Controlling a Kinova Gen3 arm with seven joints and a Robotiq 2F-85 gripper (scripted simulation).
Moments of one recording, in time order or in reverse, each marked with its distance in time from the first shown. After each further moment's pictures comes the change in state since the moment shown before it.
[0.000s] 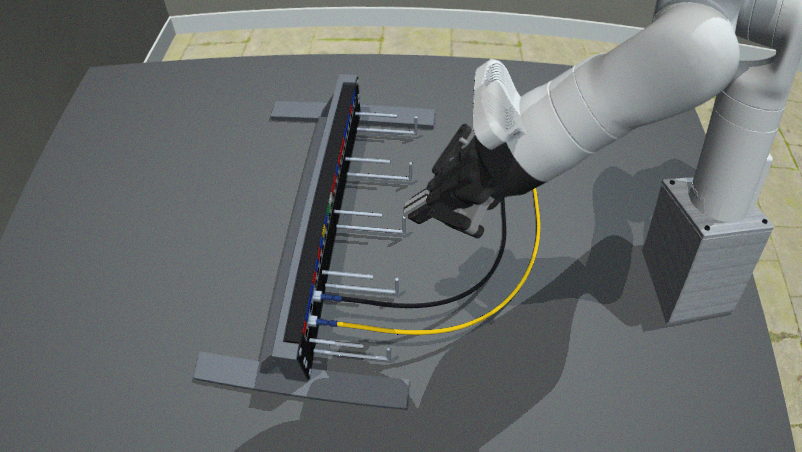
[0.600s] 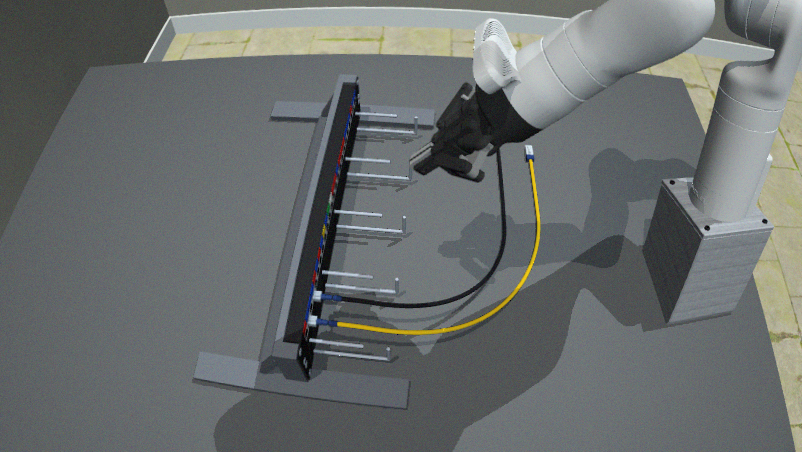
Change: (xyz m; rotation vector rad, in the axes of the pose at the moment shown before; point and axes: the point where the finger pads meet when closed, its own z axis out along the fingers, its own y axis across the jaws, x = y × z) arm -0.001 0.064 -0.001 -0.007 -0.003 0.005
